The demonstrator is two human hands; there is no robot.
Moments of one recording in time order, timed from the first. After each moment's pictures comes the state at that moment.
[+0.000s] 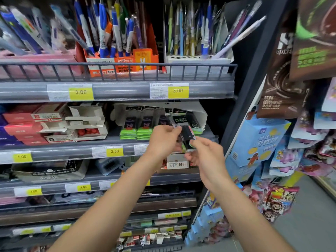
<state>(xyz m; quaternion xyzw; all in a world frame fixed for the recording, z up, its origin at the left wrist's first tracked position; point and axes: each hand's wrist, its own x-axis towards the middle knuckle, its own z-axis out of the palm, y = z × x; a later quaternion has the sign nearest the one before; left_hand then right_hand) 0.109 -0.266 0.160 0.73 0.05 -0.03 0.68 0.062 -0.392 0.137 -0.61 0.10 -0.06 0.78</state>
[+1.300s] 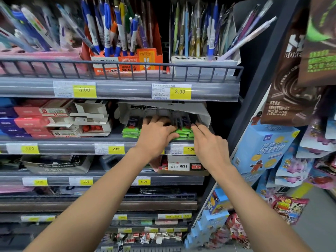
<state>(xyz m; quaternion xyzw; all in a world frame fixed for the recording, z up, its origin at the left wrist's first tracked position) 0.148 -0.230 0.139 0.97 -0.15 0.16 0.02 0.121 -0.428 0.120 -0.94 -0.14 -0.32 0.04</state>
